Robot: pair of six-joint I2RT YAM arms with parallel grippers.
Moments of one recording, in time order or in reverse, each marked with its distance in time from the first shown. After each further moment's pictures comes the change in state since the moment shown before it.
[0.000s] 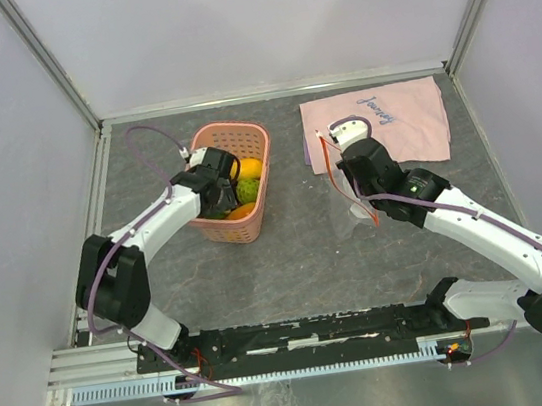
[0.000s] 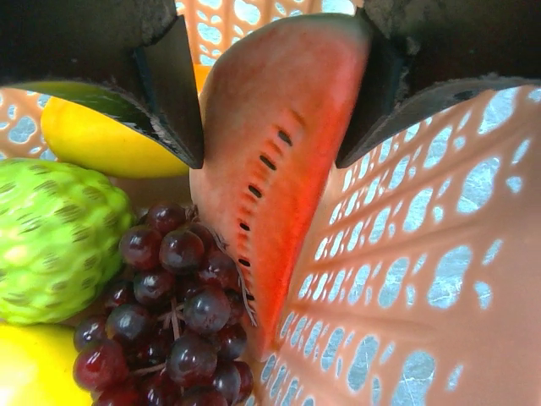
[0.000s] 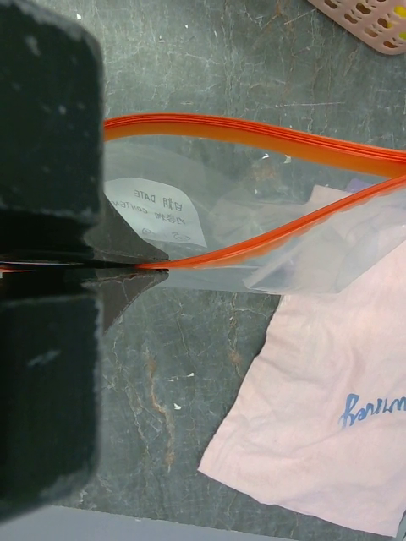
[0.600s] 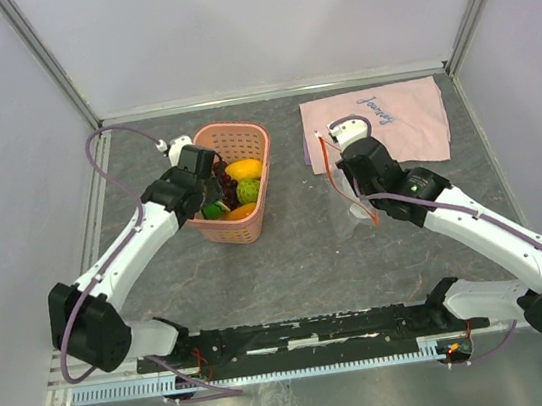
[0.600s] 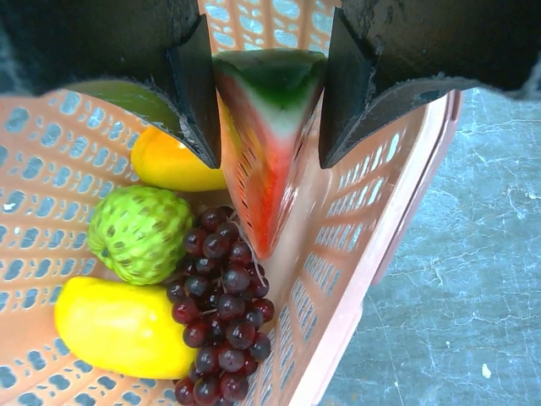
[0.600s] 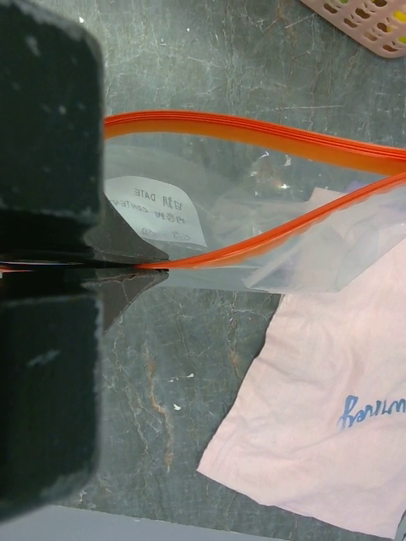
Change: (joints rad) left arm 0.002 -0.225 -0.006 0.006 0.000 -0.019; right arm 0.000 0.001 0.005 -0.004 -0.005 0.000
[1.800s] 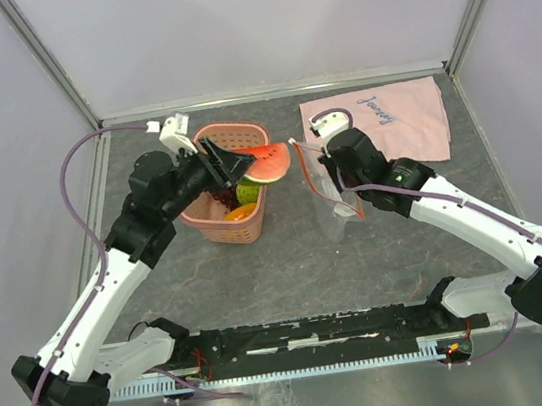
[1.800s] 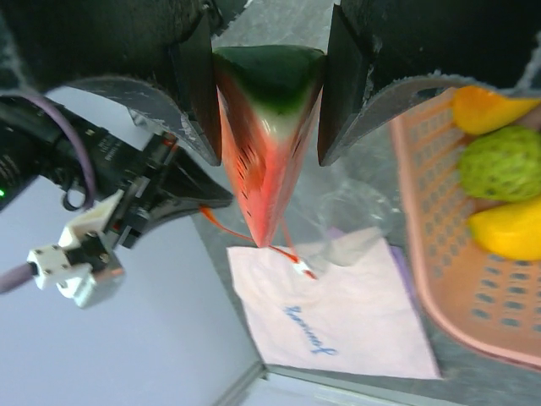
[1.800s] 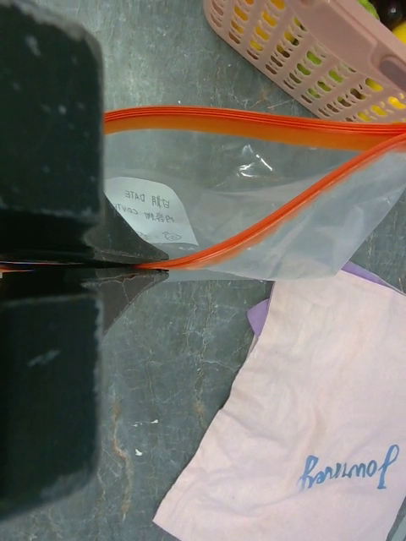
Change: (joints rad) left arm -0.040 -0.363 -0.045 0.424 0.592 -0.025; right arm 0.031 0.104 0.114 0.007 -0.092 0.017
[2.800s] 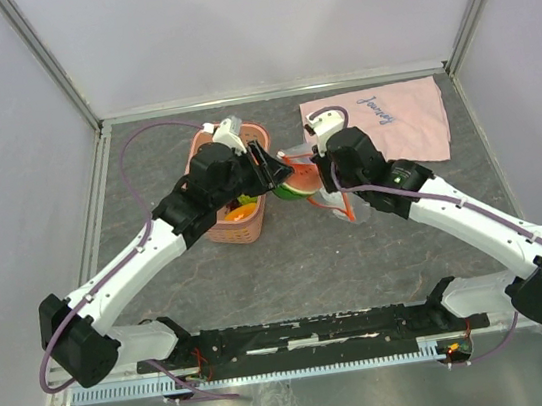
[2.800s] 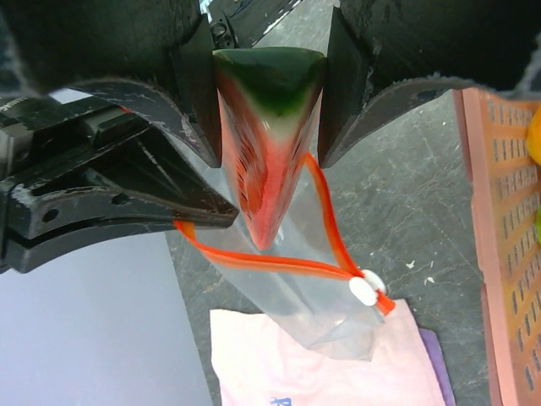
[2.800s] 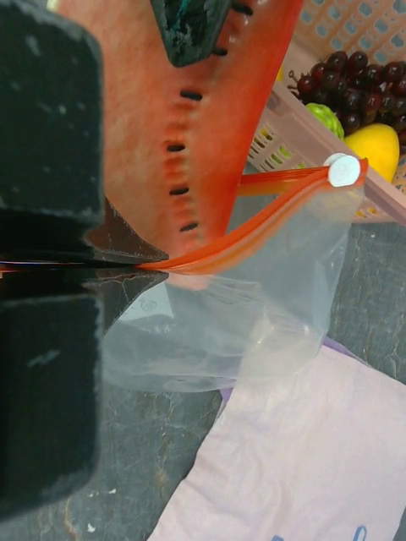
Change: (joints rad) left arm -0.191 0.259 0.035 0.026 -0.088 -0.106; right arm 0.013 0.002 -0.005 0.094 -0.124 0.047
